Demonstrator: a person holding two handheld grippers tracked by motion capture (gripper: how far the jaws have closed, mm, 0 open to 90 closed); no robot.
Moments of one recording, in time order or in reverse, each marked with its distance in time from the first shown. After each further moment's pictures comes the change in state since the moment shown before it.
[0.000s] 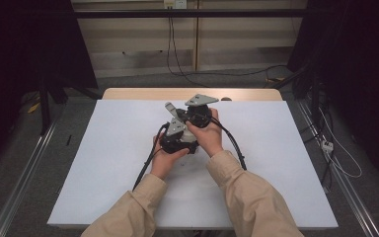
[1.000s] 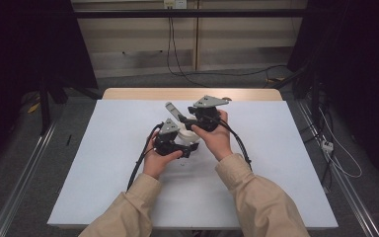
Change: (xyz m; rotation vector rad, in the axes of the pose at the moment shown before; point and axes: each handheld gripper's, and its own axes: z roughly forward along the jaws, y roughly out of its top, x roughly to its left) left arm 0.006 0.006 -0.027 0.083 -0.085 -0.026; right arm -0.003 -0.003 -0.028 -0.012 -0.010 0.022
